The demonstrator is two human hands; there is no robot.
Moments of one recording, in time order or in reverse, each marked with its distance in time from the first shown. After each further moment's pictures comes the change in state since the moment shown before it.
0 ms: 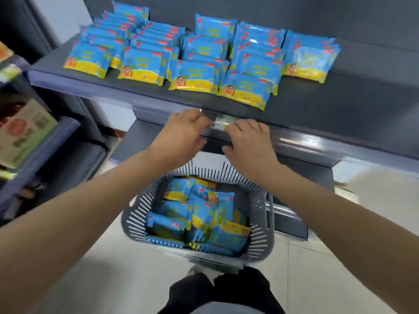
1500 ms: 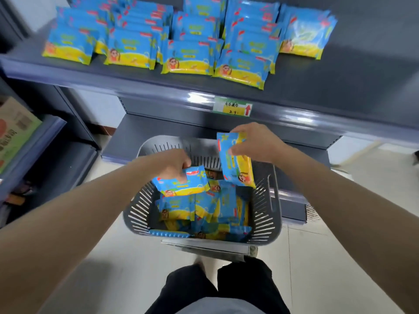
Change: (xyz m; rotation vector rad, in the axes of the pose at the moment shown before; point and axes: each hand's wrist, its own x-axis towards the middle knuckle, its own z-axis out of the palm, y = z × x) left_hand -0.035 -0.049 0.077 -0.087 -0.811 -0.169; right_hand -0.001 0.030 0.033 0.563 -0.335 0.250
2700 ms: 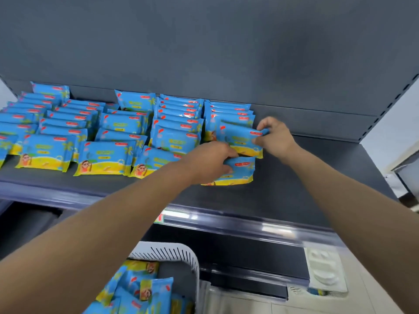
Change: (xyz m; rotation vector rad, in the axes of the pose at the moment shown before) left_hand 0.143 0.241 -0.215 0.006 0.465 0.345; right_hand 0.121 0.161 -0.258 0.434 0.488 0.073
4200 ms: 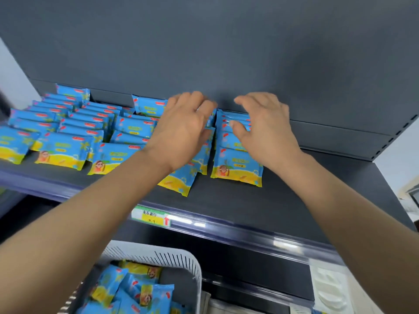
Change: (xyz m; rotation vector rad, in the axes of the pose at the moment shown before) left_hand -0.042 -0.017 -0.064 0.427 0.654 -0.041; right_hand -0.067 -0.113 0.013 -0.662 0.150 -0.640
